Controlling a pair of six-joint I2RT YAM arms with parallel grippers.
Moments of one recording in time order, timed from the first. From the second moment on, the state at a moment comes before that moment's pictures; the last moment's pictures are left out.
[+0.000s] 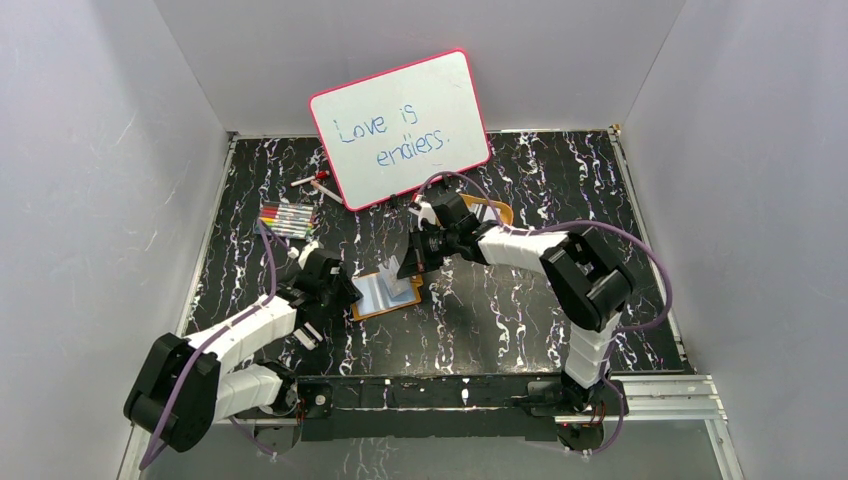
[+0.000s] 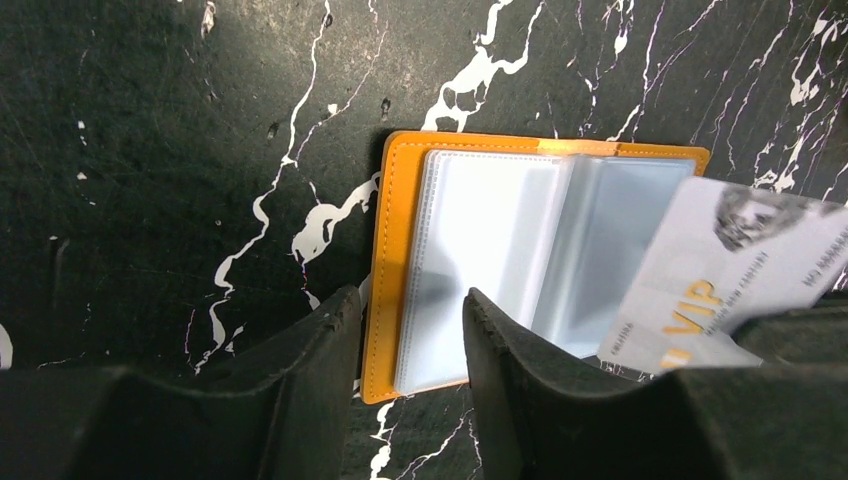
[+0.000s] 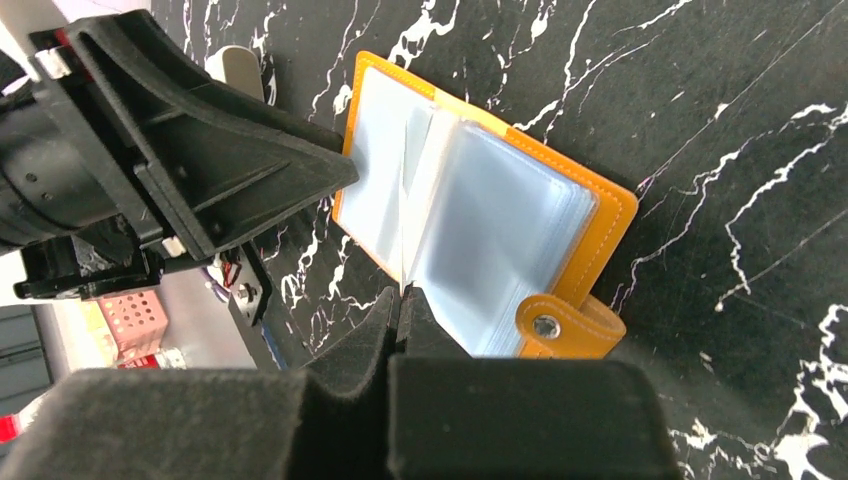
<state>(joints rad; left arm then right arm) -0.48 1.13 0.44 -0.26 -0.12 -0.94 0.73 1.82 1.09 0.00 -0.63 0.54</state>
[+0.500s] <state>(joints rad) -0.48 1.14 0.44 -0.24 -0.12 -0.93 0.73 1.93 1.11 0.04 -0.62 0.65</state>
